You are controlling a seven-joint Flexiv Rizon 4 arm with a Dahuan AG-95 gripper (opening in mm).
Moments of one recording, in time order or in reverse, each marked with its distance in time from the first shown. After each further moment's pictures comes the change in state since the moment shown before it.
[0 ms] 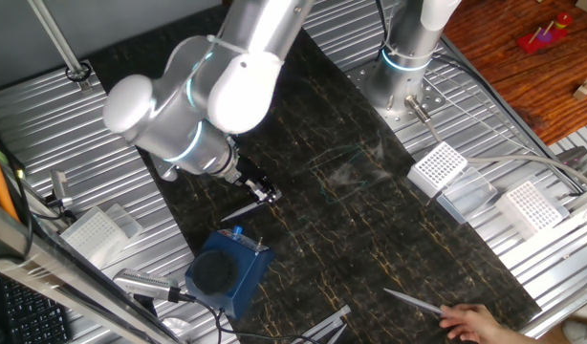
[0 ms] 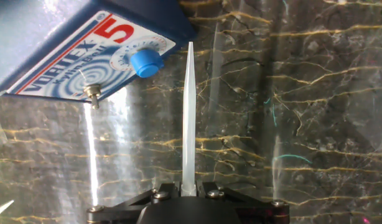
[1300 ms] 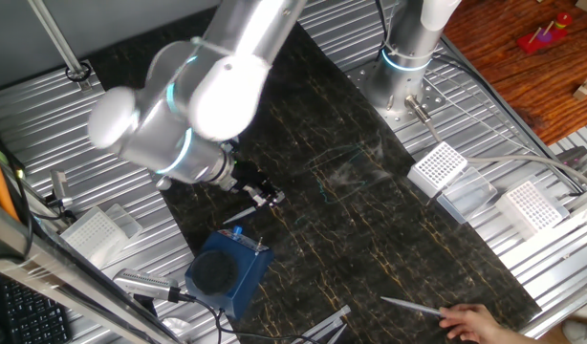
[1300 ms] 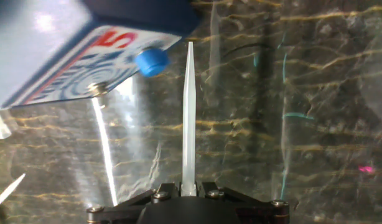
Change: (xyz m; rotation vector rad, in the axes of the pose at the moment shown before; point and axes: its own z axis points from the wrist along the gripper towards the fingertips) arm -0.003 0.023 -0.018 -0.008 0.097 0.046
